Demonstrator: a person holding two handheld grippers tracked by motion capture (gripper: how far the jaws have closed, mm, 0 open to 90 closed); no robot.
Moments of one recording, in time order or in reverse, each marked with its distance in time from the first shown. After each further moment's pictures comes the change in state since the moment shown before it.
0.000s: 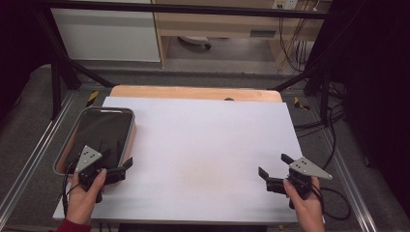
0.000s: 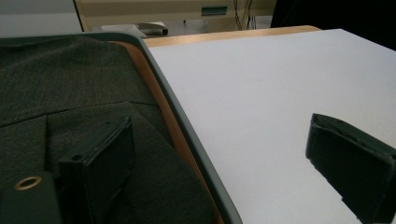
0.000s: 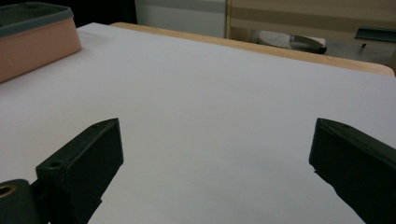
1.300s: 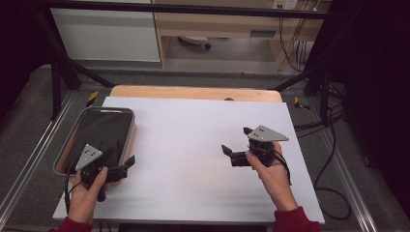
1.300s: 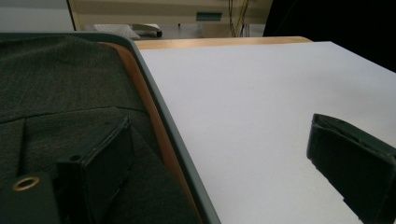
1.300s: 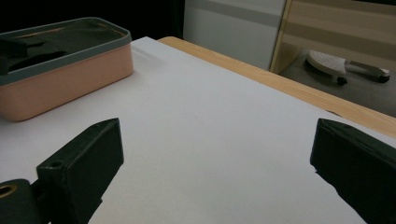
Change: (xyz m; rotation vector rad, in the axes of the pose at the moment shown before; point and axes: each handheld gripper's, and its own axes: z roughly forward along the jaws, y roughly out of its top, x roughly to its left) left arm -0.001 0.002 0.004 -0.016 -0.023 -0.047; right arm 0.051 0.084 0.075 0.008 0.174 -0.114
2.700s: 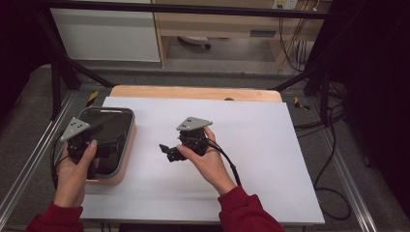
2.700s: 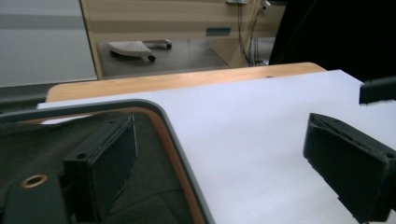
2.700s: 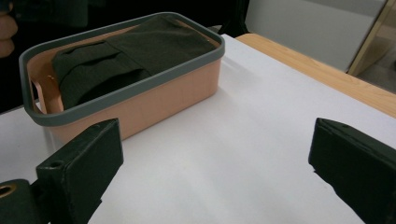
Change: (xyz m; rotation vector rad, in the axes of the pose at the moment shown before) left arm 0.016 0.069 -0.001 -0.020 0.022 0.002; right arm 0.100 0.048 0.126 0.085 0.217 -0.043
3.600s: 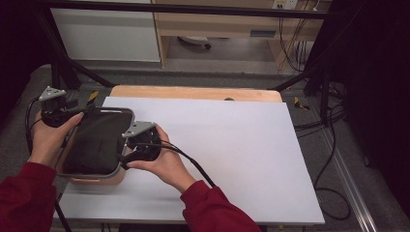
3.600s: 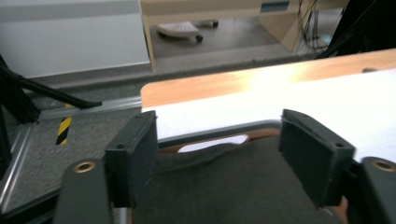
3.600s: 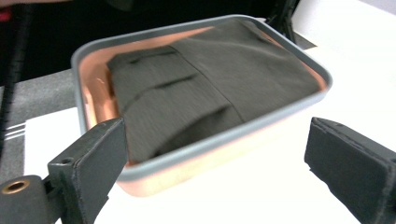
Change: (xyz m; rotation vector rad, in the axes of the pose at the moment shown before) left arm 0.115 0.051 0.026 0.101 0.156 0.021; right arm 0.083 0.040 0.077 0.076 0.107 -0.136
